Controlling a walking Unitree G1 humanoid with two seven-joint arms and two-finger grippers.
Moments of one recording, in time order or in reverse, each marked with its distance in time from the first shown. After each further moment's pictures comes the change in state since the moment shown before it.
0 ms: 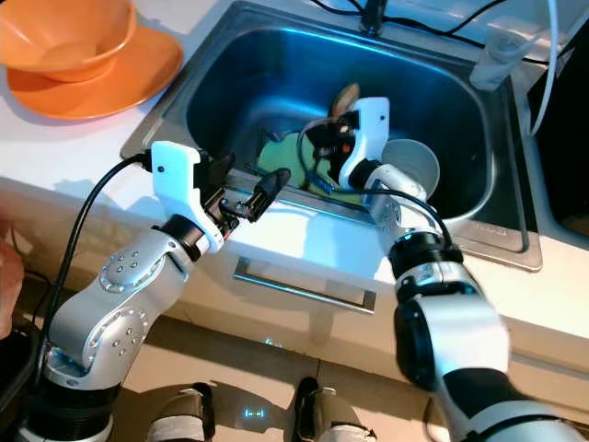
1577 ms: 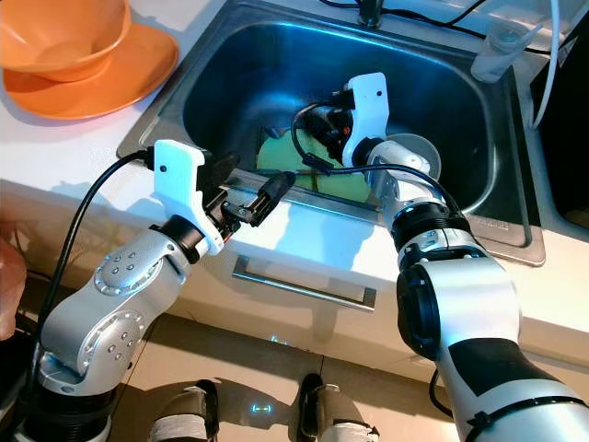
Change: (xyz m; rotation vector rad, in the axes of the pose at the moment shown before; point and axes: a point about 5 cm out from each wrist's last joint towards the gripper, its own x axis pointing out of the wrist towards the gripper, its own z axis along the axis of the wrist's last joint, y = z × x) left arm -0.003 -0.007 0.006 0.036 -0.004 -0.040; right arm 0.010 -0.004 0.028 -0.098 0.024 -0.095
